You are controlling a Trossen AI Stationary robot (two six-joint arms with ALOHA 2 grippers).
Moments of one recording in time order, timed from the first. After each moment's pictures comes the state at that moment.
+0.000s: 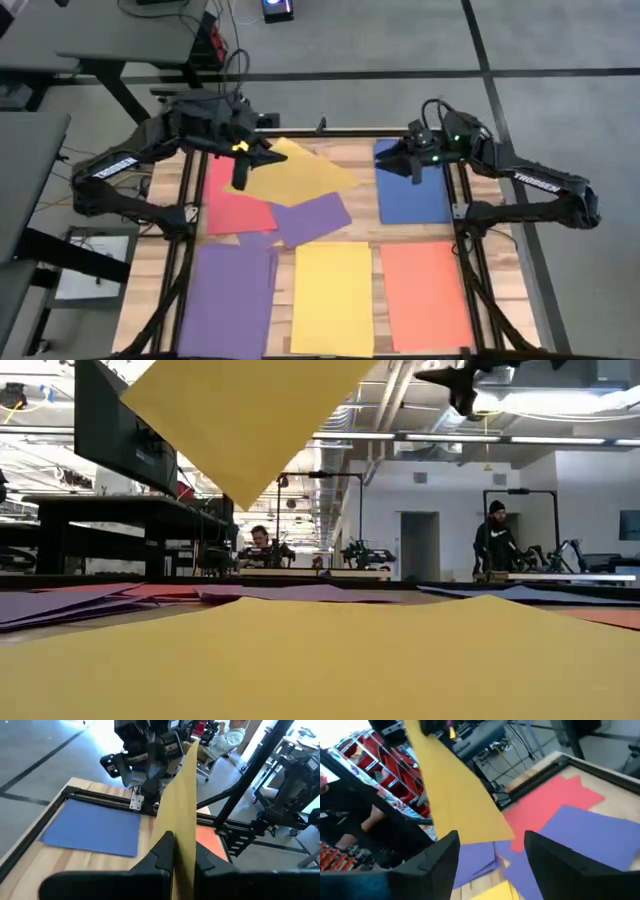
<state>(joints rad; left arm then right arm) 0.29 1.18 1.54 -0.59 0.36 -0.14 -0.39 0.97 0.94 -0.15 -0.40 0.52</state>
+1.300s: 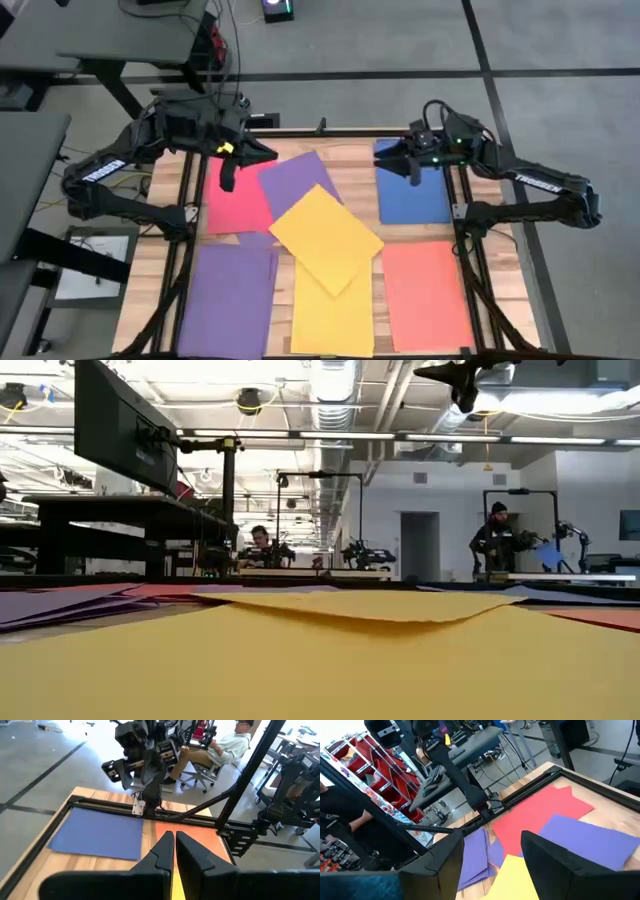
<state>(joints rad) 0.29 1.13 1.54 -0.62 0.35 -0.12 -0.40 0.93 0.94 -0.18 -0.36 0.50</state>
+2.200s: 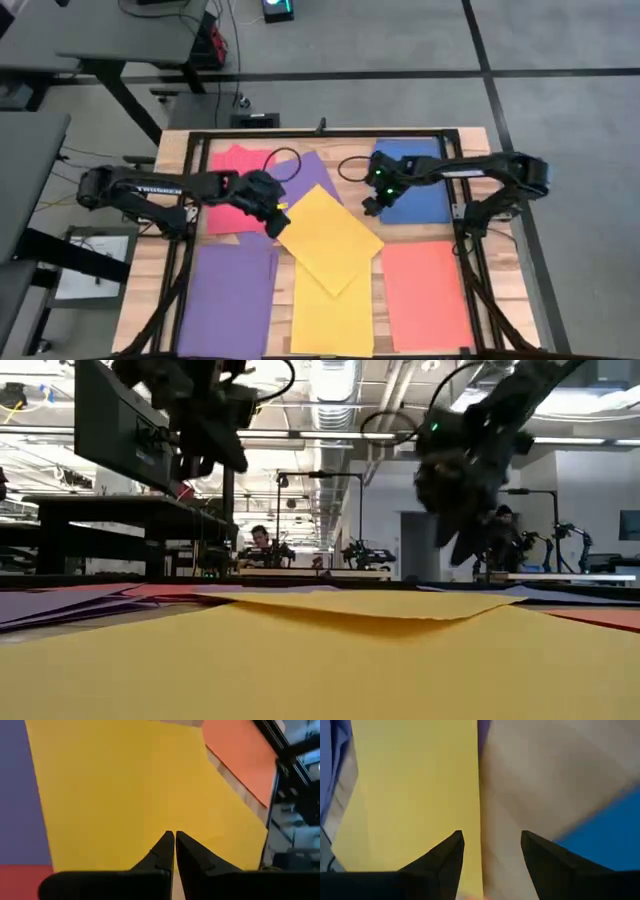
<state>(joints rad) 0.07 1.24 0.84 -0.33 0.18 -0.68 -0.36 1.52 0.79 -0.39 -0.39 0.57</state>
